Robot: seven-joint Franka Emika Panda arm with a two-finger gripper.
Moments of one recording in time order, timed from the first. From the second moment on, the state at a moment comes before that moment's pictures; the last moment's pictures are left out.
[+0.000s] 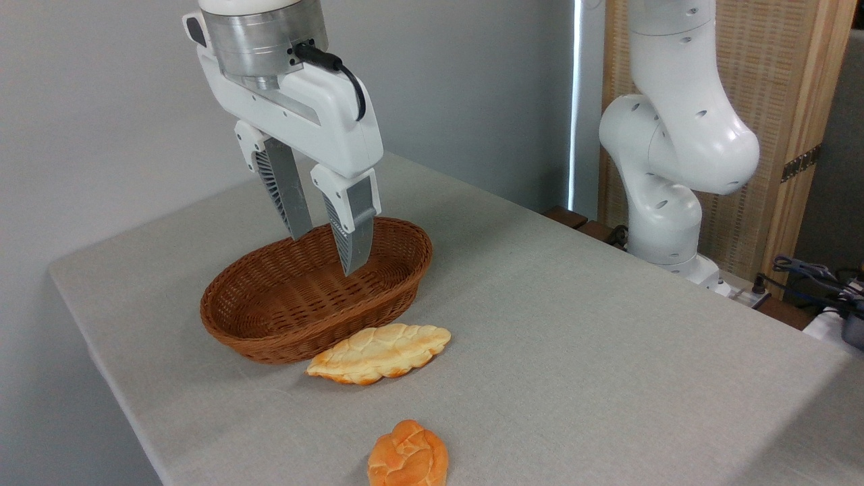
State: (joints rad) arm -0.10 0.18 0.15 -1.33 -0.16 1.45 0.72
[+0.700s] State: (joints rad) arm -0.10 0.08 0.17 -1.57 -0.06 1.66 0.84
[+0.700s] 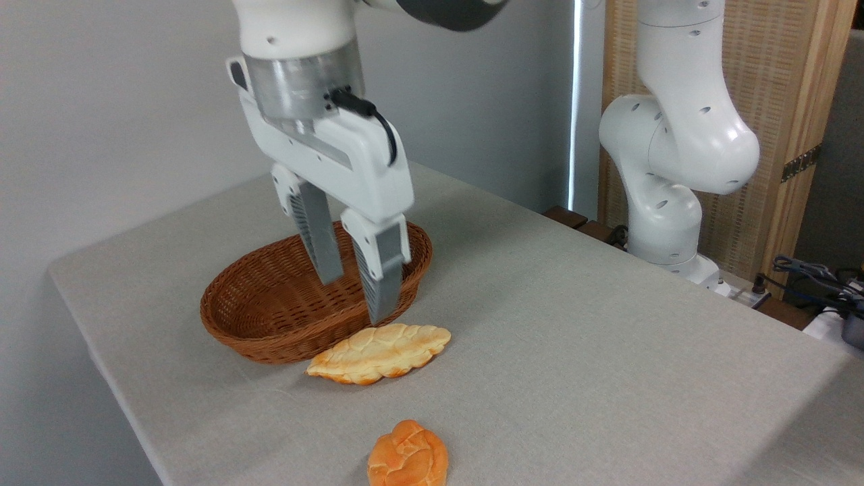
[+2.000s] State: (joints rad) arm -0.10 0.20 0.26 -1.88 0.00 2.13 0.94
